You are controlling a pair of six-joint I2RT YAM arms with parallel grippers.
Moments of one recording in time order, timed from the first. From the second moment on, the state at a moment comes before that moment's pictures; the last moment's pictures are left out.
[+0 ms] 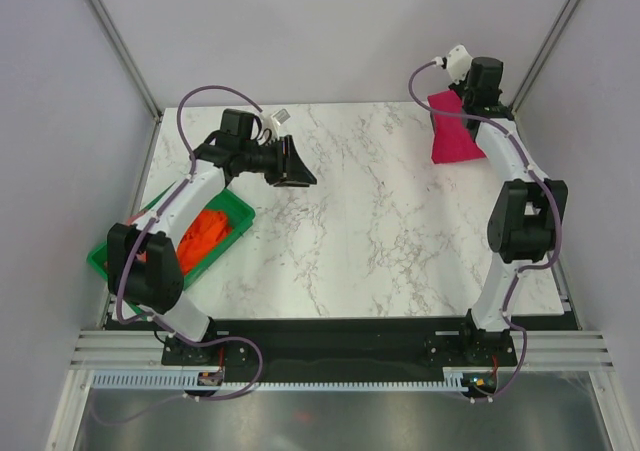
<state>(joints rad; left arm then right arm) -0.30 1.61 1.35 -0.49 0.82 -0.44 -0.01 1.95 1.73 -0.12 0.29 -0.77</state>
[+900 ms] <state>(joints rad) -0.34 1.59 1.32 -0.49 0.80 -0.44 -0.14 2.41 2.00 0.20 0.19 -0.81</state>
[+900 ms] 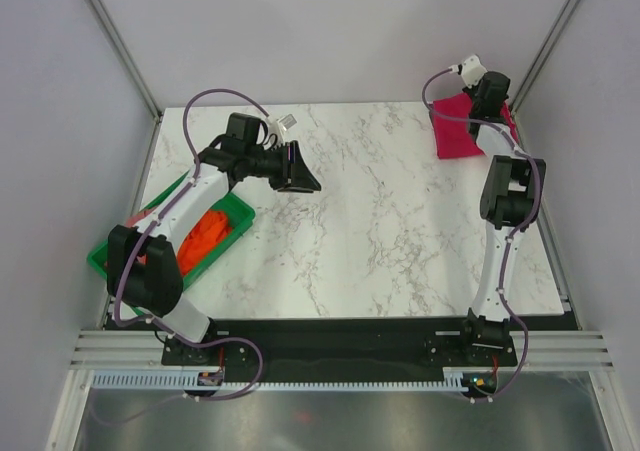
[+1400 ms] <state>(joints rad) -0.35 1.59 1.32 -0.49 0.76 -0.43 -0.11 2.33 1.93 0.25 0.44 -0.57</state>
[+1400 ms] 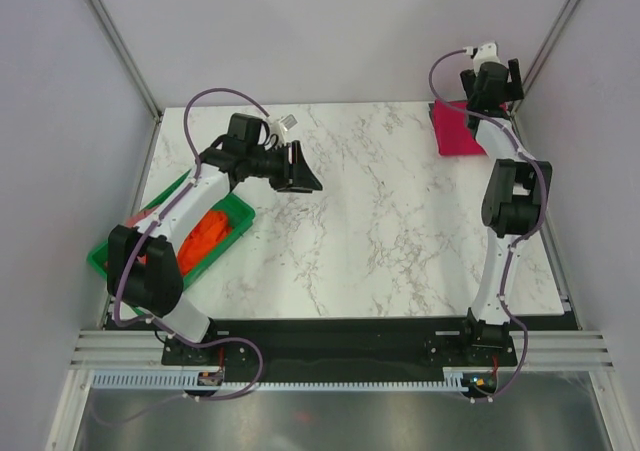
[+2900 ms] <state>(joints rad) -0.35 0.86 1.01 -0.47 0.63 -0.42 0.19 0.89 1.10 -0.71 -0.11 0.53</state>
